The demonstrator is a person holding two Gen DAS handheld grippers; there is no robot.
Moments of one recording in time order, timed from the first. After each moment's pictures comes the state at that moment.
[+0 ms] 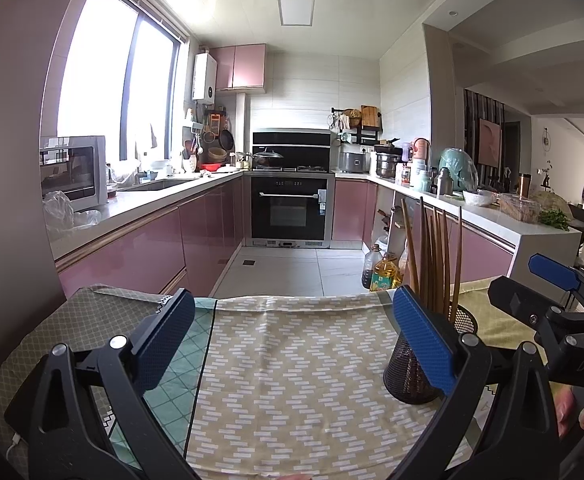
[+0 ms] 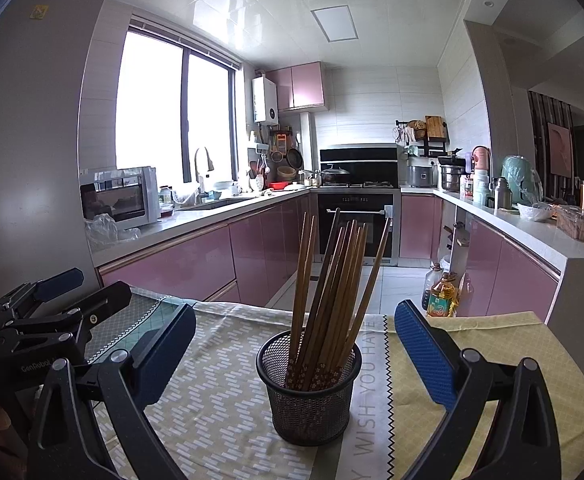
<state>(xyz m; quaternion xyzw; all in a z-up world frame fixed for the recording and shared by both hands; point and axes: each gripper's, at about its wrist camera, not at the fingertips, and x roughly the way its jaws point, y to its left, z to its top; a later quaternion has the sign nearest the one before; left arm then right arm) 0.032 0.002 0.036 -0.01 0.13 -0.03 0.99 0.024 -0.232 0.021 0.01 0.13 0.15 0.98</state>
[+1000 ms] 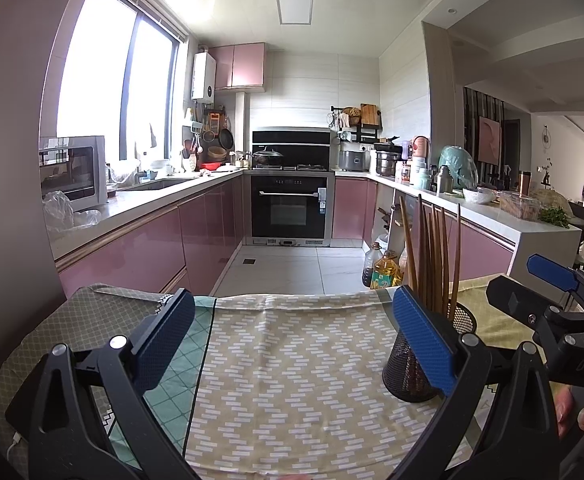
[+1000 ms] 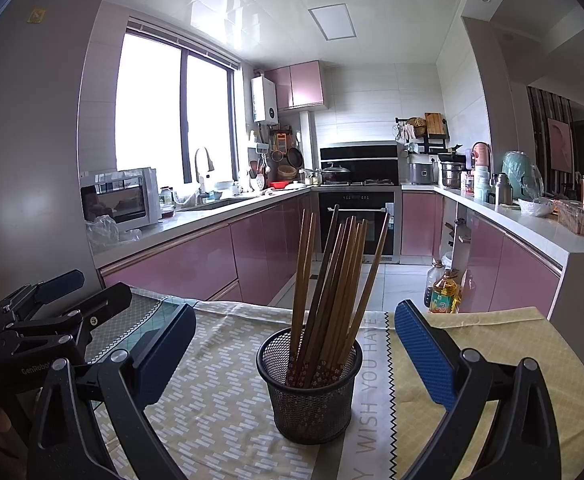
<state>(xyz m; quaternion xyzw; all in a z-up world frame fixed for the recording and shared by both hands) 0.031 0.001 0.034 -0.01 0.13 -0.03 0.99 0.027 -0.233 0.017 0.02 0.13 0.15 0.98</state>
